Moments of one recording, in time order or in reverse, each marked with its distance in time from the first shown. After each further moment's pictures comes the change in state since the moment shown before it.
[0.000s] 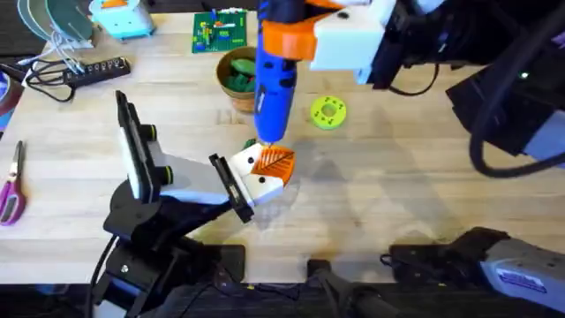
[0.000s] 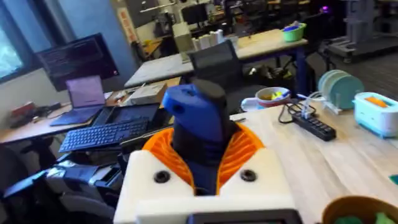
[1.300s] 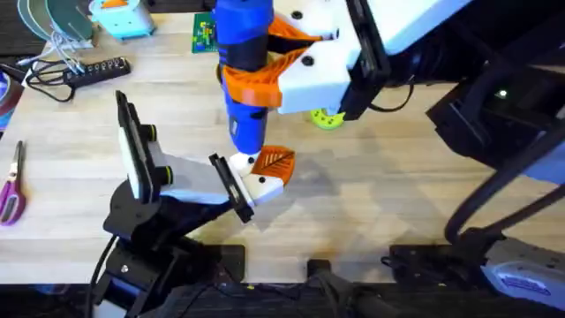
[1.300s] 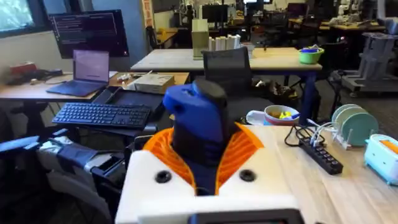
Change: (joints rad) left arm 0.000 0.000 0.000 0.000 0.000 0.000; right arm 0.153 0.000 0.000 0.000 0.046 -0.230
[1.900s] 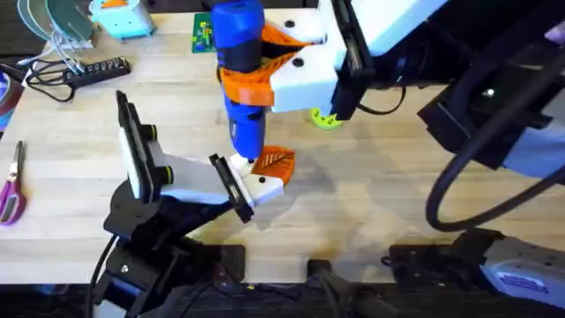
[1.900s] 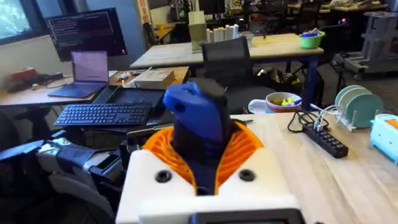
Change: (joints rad) left arm 0.000 0.000 0.000 -0.001 0.000 0.000; right arm 0.003 0.030 0.000 -0.038 0.013 0.017
